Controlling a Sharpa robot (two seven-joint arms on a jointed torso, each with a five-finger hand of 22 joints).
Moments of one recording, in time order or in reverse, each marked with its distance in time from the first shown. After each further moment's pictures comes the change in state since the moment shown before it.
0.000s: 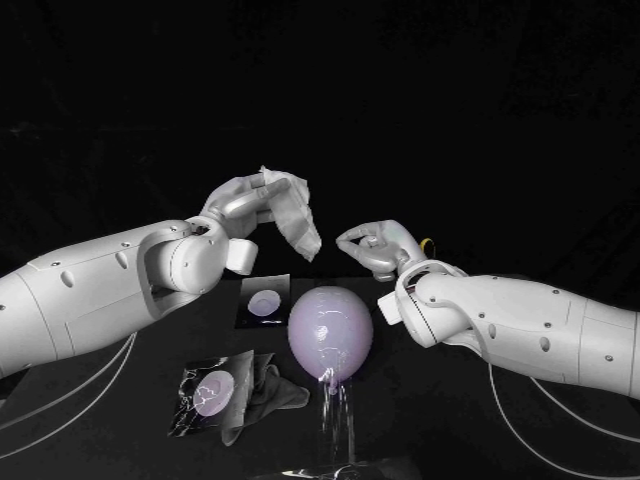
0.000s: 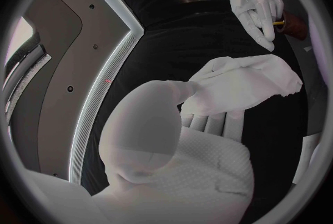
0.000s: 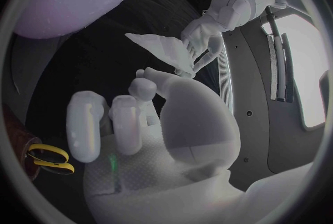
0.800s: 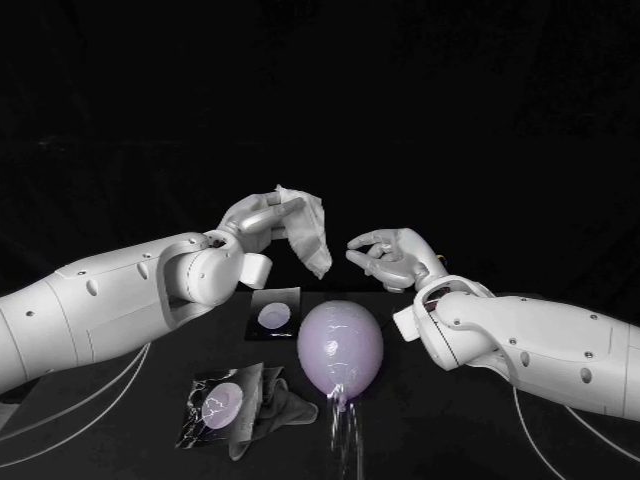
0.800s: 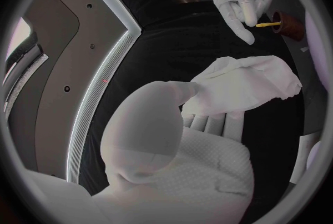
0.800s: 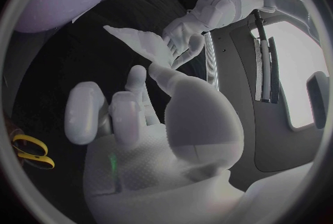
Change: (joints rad) left arm -0.003 0.004 -0.002 -0.006 0.000 0.006 -0.028; left_hand 0.027 -0.045 -0.024 -0.043 0.001 -0.060 0.011 -0.103 0.023 0.002 0.052 0.000 0.000 0.013 0.005 -0.009 -0.002 -0.001 0.009 0.002 -0.012 0.000; right arm 0.017 -0.055 0.006 0.080 -0.048 -0.033 0.074; right_hand -0.051 -0.061 -0.039 -0.002 0.032 -0.042 0.033 -0.047 -0.039 -0.202 0.028 -0.265 -0.217 0.002 0.019 -0.095 -0.003 0.033 -0.061 0.021 -0.183 0.000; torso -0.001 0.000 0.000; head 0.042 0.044
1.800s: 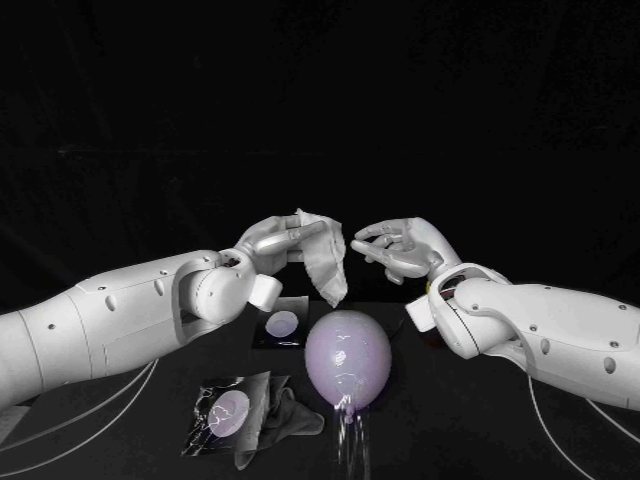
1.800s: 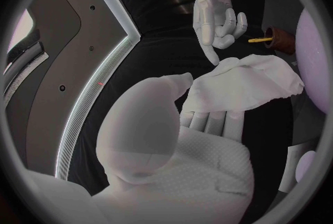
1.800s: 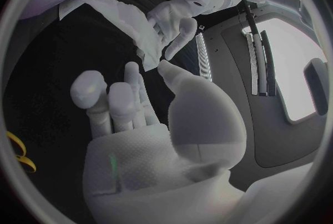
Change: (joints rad) left arm -0.022 -0.002 -0.011 0.004 -0.025 0.095 -0.026; left_hand -0.044 -0.096 -0.104 0.032 0.000 0.029 0.004 -0.131 -0.166 0.161 -0.012 0.002 0.002 0.023 -0.009 -0.004 0.000 0.005 0.023 -0.009 -0.019 0.001; right arm 0.062 -0.004 0.006 -0.029 0.035 0.124 0.026; right_hand -0.052 -0.035 -0.109 0.098 -0.008 -0.008 0.013 -0.035 -0.028 -0.055 0.019 -0.183 -0.207 -0.142 0.030 -0.167 -0.227 0.047 -0.138 0.025 -0.262 0.000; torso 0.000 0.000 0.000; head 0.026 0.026
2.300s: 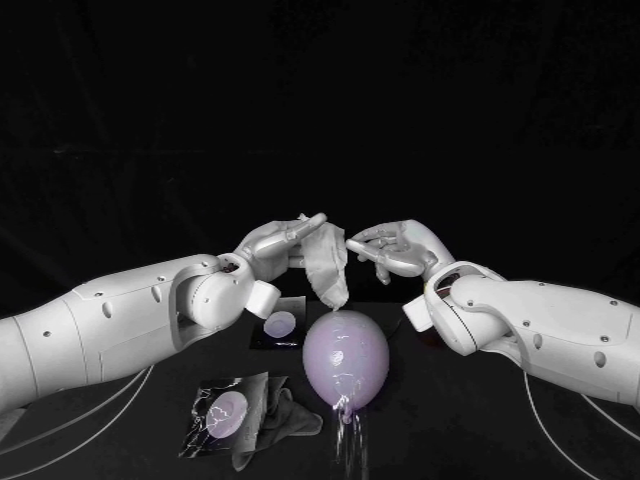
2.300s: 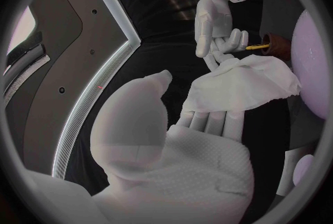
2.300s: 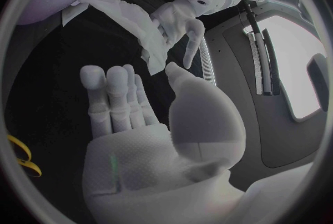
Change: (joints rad) left arm -0.007 -0.003 -0.003 0.011 -0.035 0.038 -0.003; left_hand -0.190 -0.037 -0.175 0.114 0.000 0.009 0.001 -0.020 -0.035 -0.015 0.002 0.000 0.001 0.003 0.003 -0.004 0.000 -0.002 0.003 0.004 -0.020 -0.002; right arm 0.002 0.012 0.000 -0.029 0.005 0.056 -0.032; right_hand -0.019 0.020 -0.142 0.086 -0.018 -0.018 0.026 -0.008 -0.012 -0.098 0.038 -0.088 -0.116 -0.242 0.034 -0.190 -0.270 0.034 -0.139 0.031 -0.228 -0.002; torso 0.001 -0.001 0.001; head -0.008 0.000
